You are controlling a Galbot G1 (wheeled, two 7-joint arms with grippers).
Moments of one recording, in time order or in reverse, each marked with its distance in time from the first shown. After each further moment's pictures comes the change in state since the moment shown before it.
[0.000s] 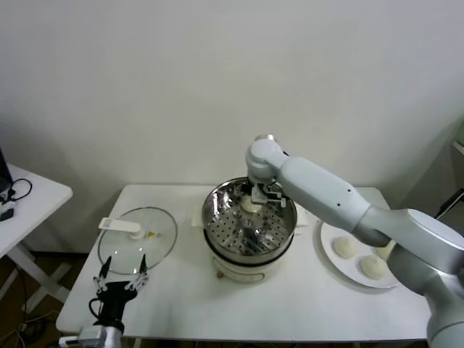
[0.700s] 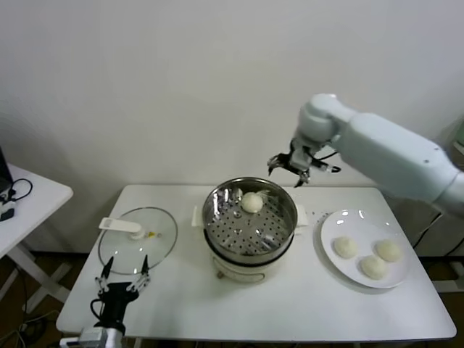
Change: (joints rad) left arm 0.011 0.014 0.010 -0.002 -0.007 -0.010 0.002; right arm 0.295 -0.402 -0.225 0.101 0.690 -0.385 0.041
